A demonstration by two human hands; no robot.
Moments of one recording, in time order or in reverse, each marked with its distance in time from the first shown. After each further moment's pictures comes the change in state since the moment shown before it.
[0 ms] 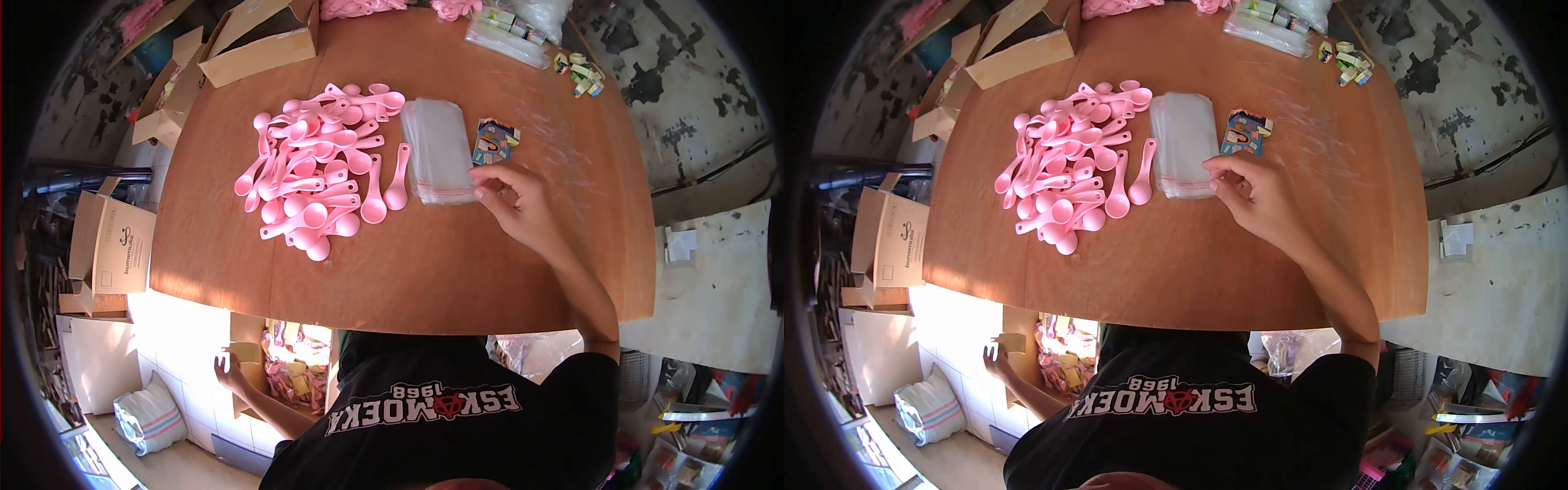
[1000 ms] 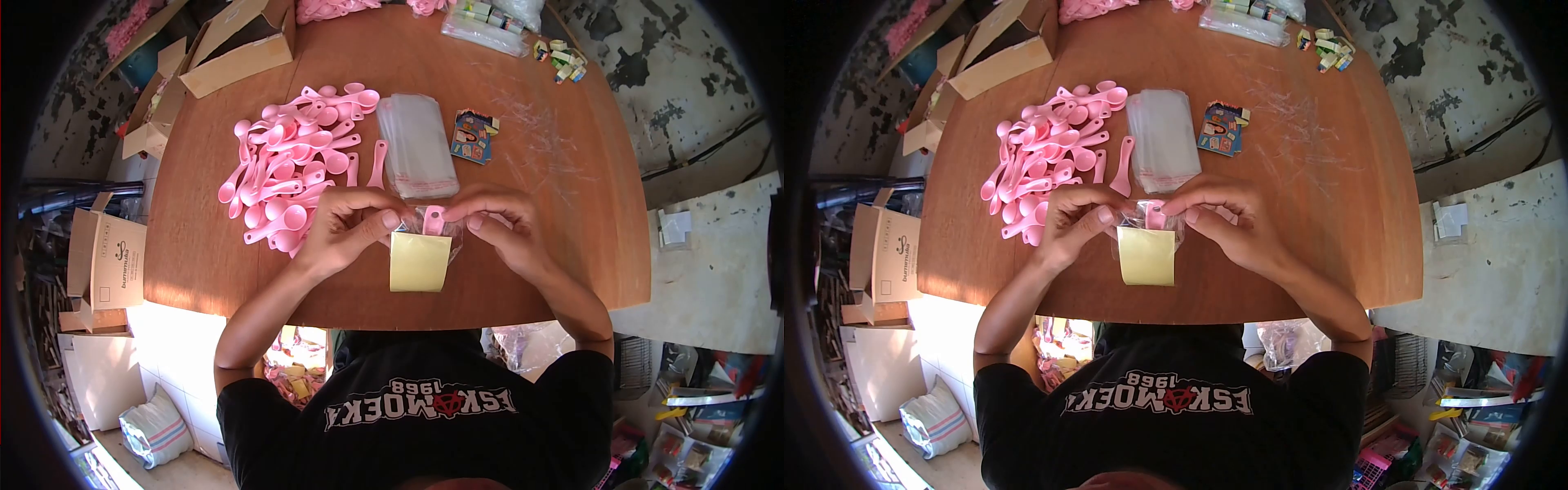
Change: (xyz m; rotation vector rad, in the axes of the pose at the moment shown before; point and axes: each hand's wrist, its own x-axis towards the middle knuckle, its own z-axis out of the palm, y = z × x) left_hand -0.322 0.352 0.232 -0.457 -2.009 0.414; right_hand -0.031 -0.031 -0.003 0.368 -0.189 -0.080
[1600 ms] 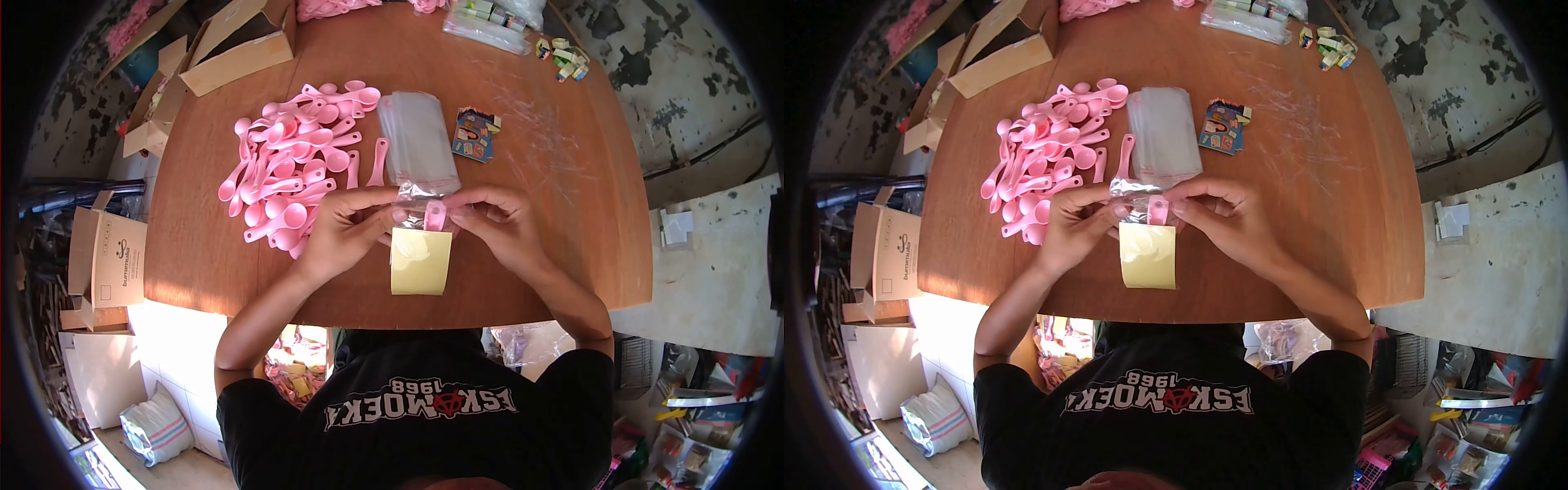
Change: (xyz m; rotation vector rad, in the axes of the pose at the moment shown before) left_hand -0.002 -0.009 0.012 0.229 0.204 -0.034; right_hand -0.001 0.012 0.015 0.180 0.171 0.145
